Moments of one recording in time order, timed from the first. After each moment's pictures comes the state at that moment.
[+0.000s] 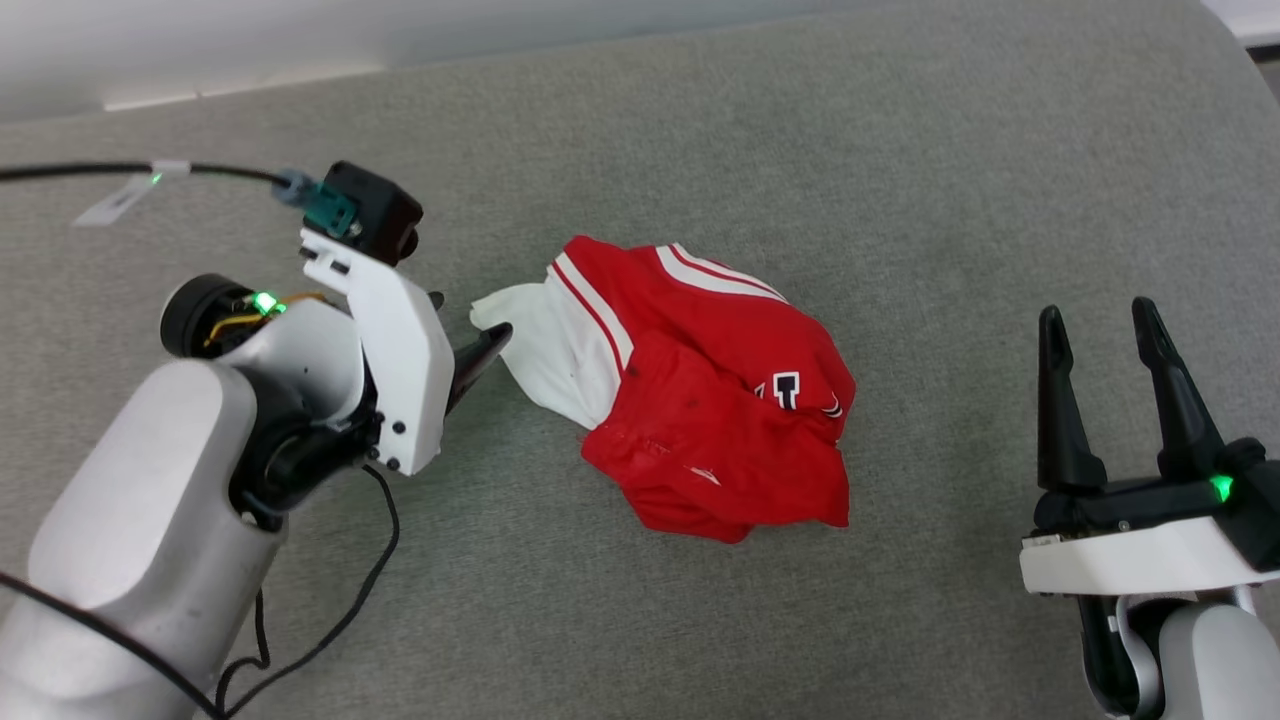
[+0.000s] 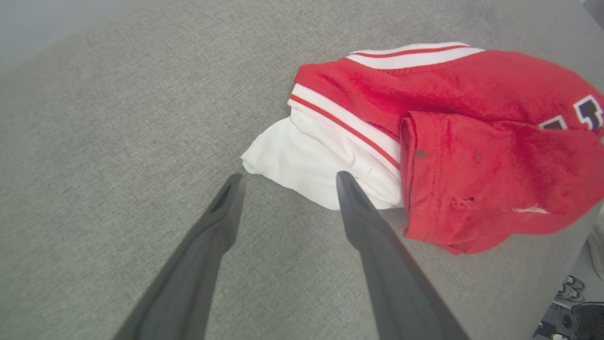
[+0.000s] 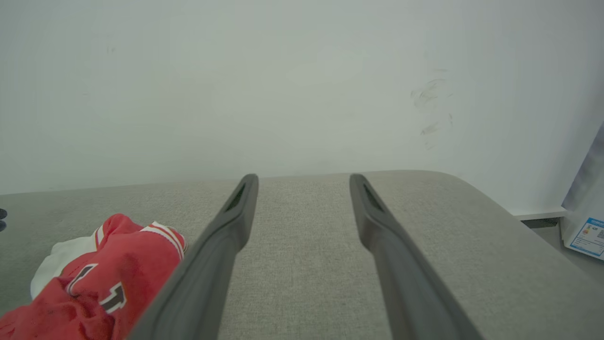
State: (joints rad) left arm -0.65 0.49 -0.45 0.08 -0.71 -0.12 0.74; right arm -0.15 -0.05 -0.03 -0.02 0.12 0.13 -0.26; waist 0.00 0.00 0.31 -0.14
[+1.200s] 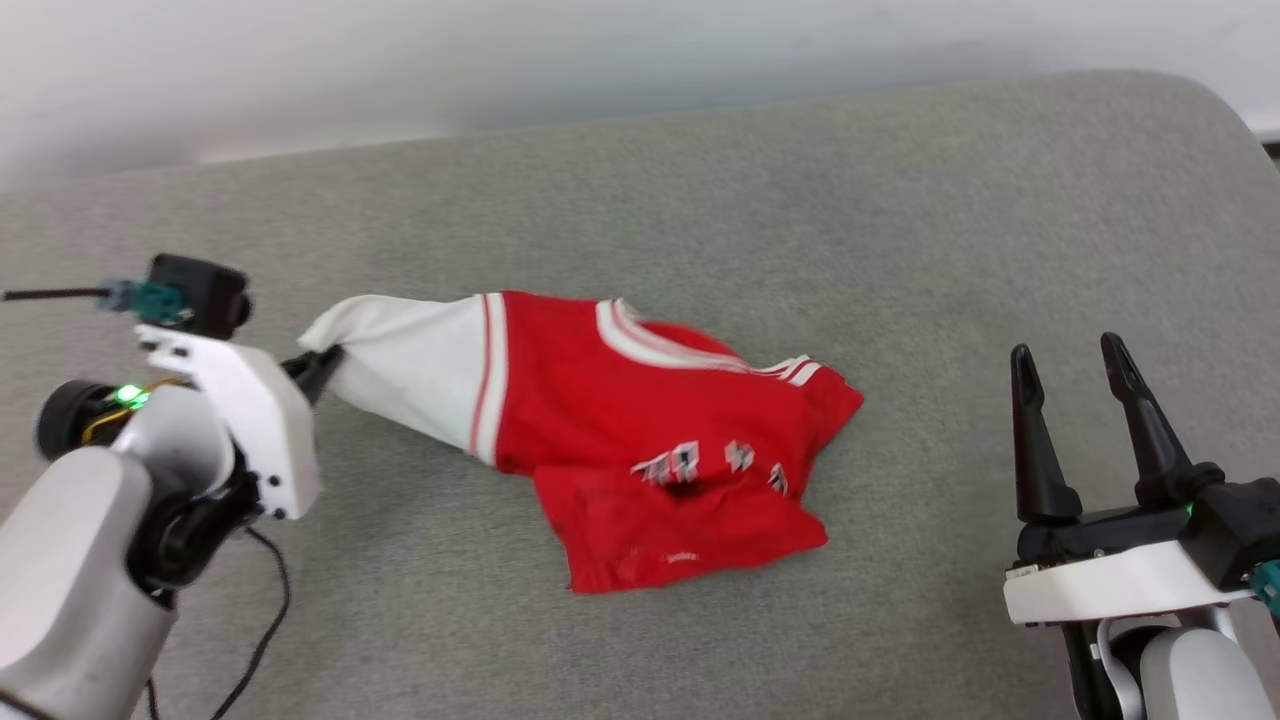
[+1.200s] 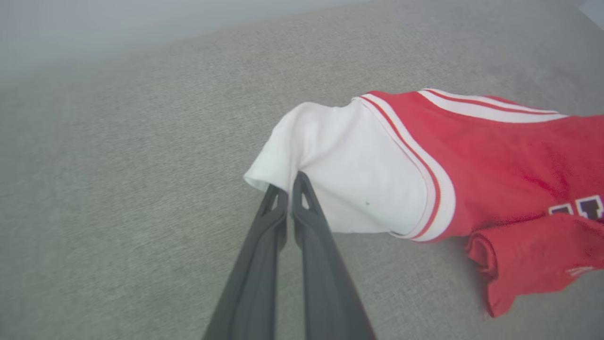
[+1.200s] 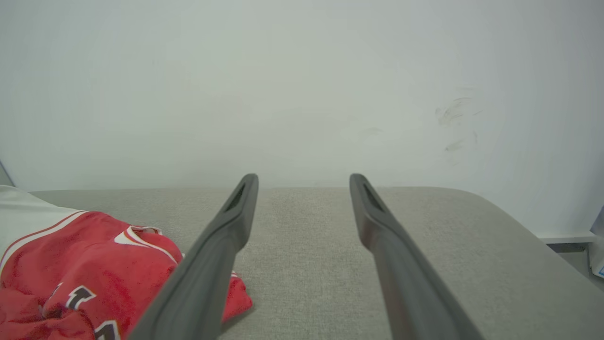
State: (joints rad) left arm -0.54 0.61 -0.44 0.25 -0.79 -0.07 0.43; right arm -0.12 -0.05 -0.02 0.01 0.09 0.13 -0.26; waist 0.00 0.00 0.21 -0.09
